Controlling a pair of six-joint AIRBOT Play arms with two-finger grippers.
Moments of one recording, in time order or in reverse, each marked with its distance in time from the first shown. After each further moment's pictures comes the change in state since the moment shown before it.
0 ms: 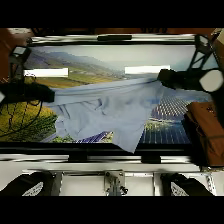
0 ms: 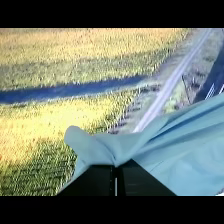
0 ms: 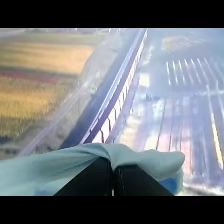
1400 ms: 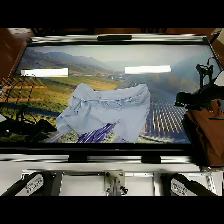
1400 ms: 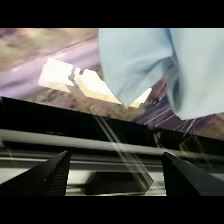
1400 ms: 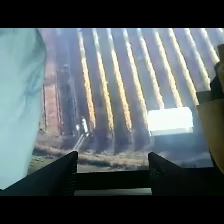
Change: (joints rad) left arm 0.669 -0.066 -0.568 -0.547 -0.187 0.077; right arm -0.280 -0.098 0.001 -0.025 0.475 -0.296
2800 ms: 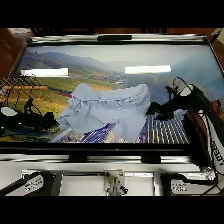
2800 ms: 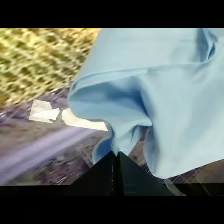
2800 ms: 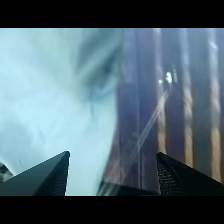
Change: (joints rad) left arm -0.101 -0.146 0.060 -0.095 0.211 0.071; right arm 0.097 -0.269 -0.193 0.349 -0.200 0.005
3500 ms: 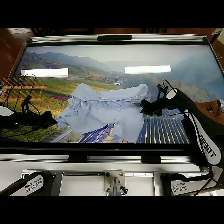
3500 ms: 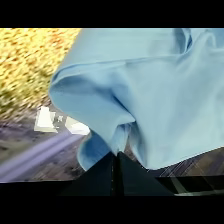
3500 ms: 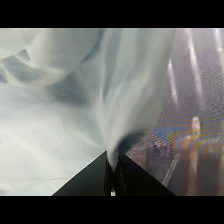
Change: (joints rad) left arm 0.005 0.055 0.016 0.001 -0.032 0.039; right arm 0.118 -0.099 -0.003 0.055 -0.273 0.040
